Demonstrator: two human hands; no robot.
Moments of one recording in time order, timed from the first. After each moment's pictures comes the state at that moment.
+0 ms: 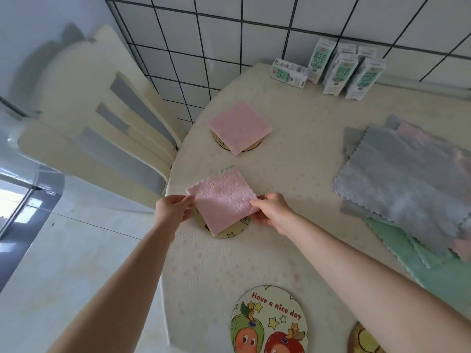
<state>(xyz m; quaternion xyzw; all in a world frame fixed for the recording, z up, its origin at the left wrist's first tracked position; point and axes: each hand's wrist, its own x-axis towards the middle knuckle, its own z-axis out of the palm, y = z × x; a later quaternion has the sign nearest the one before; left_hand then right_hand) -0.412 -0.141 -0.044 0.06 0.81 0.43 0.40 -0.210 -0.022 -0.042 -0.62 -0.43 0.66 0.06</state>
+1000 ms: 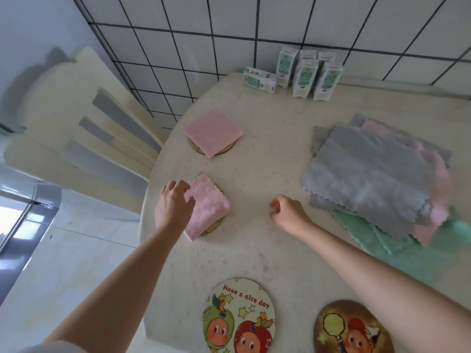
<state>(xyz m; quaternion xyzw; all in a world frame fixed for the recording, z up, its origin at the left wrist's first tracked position) -0.342 -0.112 -0.016 0.42 0.88 0.19 0.12 -0.091 -0.002 -0.027 -0.57 -0.73 0.39 -0.04</state>
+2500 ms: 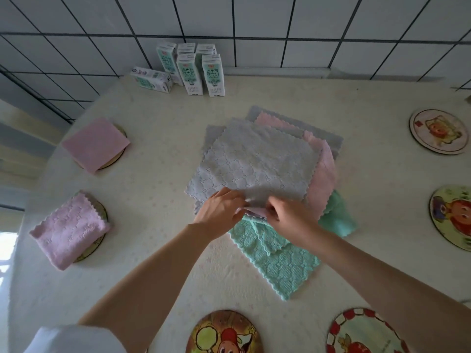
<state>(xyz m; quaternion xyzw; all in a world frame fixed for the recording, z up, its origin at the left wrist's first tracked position) -0.021 0.060 -0.046 0.78 0.59 0.15 0.12 0.182 0.105 -0.010 -0.45 -0.85 0.27 -0.02</state>
